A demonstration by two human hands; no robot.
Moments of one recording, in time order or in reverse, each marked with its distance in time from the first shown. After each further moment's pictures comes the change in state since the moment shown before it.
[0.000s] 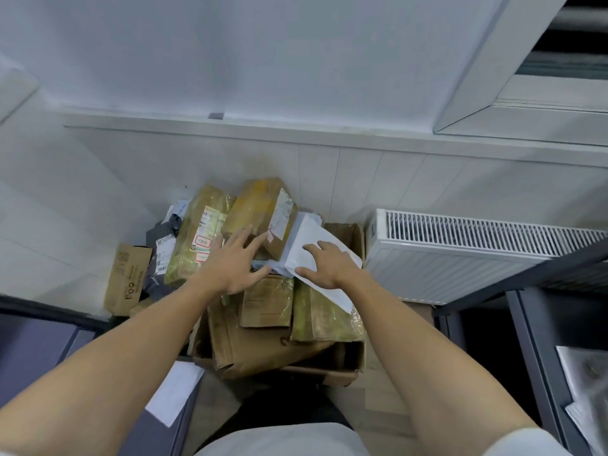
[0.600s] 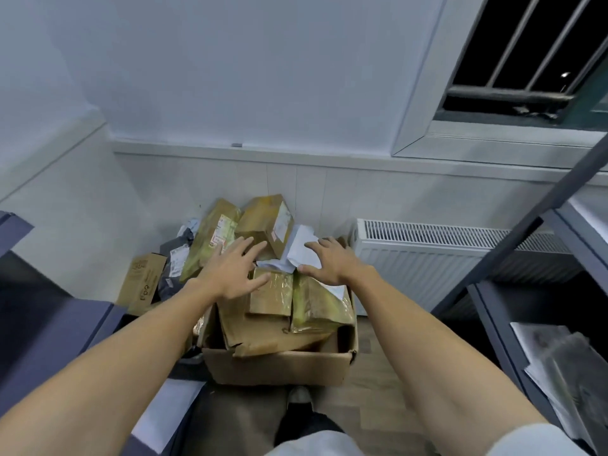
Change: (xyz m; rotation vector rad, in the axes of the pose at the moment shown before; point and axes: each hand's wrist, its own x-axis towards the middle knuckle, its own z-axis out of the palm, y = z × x) left_hand -0.148 0.017 -0.011 0.040 0.142 0.051; right_hand -0.147 -0.060 0.009 -0.124 0.243 -0.004
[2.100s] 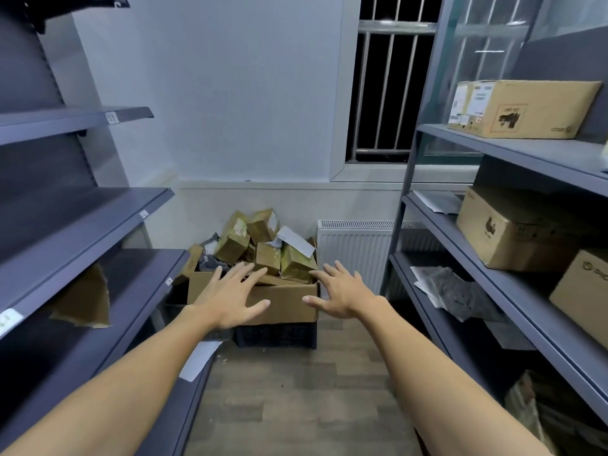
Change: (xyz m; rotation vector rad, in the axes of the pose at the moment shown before) left_hand -0.621 0.211 -0.005 0.084 0.196 0.093; right_hand -0.661 -0.185 0.094 -0.056 0.205 0.044
